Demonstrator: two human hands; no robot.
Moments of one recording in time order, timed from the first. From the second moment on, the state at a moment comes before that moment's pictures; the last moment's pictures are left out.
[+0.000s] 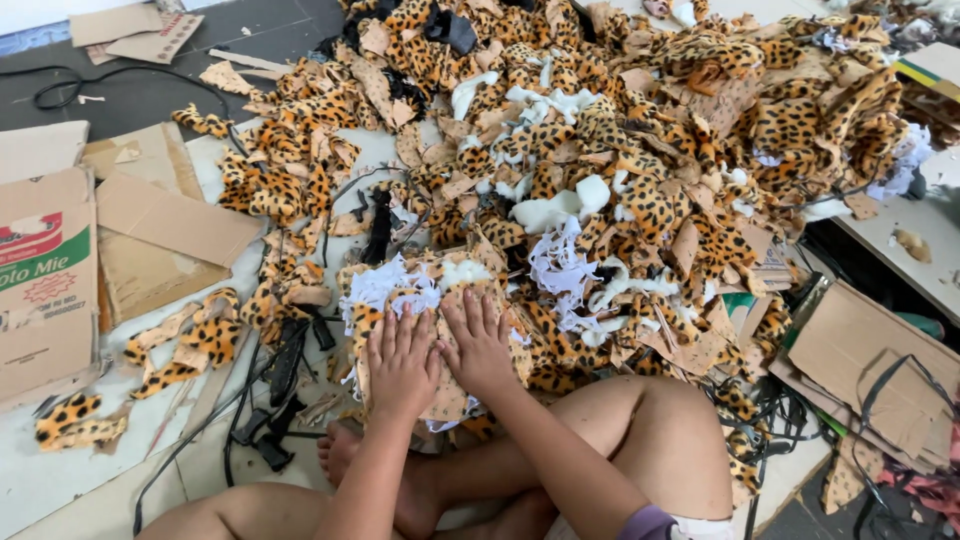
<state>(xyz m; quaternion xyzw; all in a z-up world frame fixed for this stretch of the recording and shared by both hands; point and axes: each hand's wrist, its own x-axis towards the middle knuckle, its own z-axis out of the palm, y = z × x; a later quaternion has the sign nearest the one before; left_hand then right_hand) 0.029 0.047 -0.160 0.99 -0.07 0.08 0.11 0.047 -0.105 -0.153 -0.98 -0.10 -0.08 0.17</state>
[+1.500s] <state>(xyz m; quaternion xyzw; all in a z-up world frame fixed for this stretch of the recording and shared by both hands) 0.112 -0.134 -0.128 0.93 -0.30 -0.15 0.11 0.108 -0.279 -0.200 -0.94 0.11 0.03 0.33</state>
